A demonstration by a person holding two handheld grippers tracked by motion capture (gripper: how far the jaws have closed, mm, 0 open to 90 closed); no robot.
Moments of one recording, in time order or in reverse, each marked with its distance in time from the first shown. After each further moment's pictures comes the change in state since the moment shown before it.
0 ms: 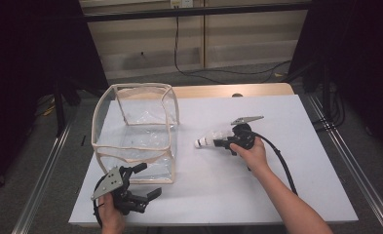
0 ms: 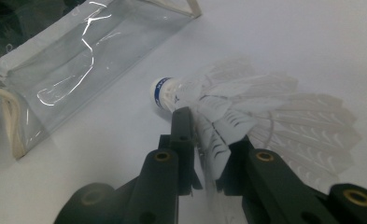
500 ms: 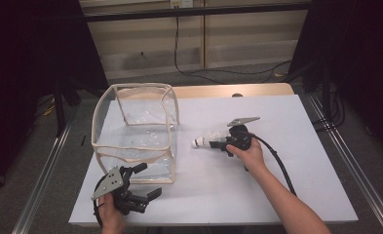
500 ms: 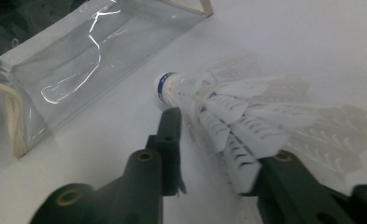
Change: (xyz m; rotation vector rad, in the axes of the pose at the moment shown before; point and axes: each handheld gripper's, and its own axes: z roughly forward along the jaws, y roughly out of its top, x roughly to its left) left arm 0.000 0.000 0.001 0.003 0.000 0.001; right arm 0.004 -0.001 0.009 -0.004 0.014 -0.026
